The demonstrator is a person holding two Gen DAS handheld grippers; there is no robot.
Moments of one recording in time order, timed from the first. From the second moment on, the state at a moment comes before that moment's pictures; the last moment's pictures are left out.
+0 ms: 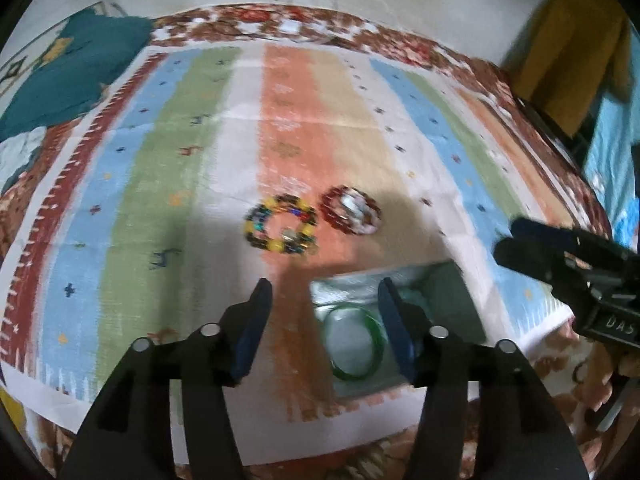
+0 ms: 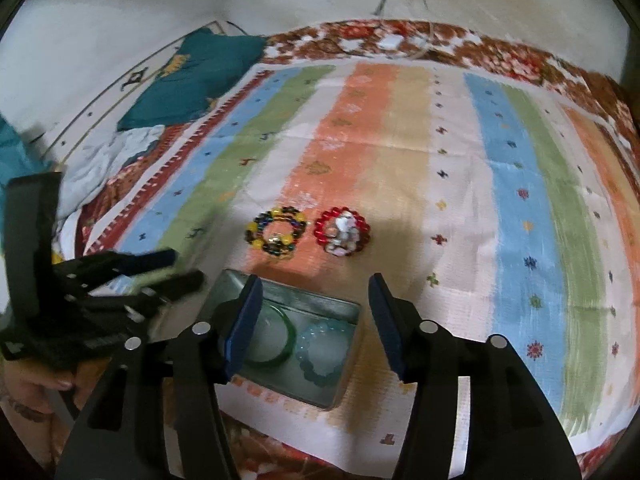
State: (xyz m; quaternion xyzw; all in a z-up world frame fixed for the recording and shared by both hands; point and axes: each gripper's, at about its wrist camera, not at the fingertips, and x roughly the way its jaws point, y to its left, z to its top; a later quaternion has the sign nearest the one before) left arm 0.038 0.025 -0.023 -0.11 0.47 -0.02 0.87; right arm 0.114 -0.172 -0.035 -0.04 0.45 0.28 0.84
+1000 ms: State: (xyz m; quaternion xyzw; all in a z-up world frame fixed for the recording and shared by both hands) left arm 0.115 0.070 -0.066 -0.13 0.54 0.00 0.83; right arm 0.186 -0.145 -0.075 -0.05 0.53 0.26 0.81
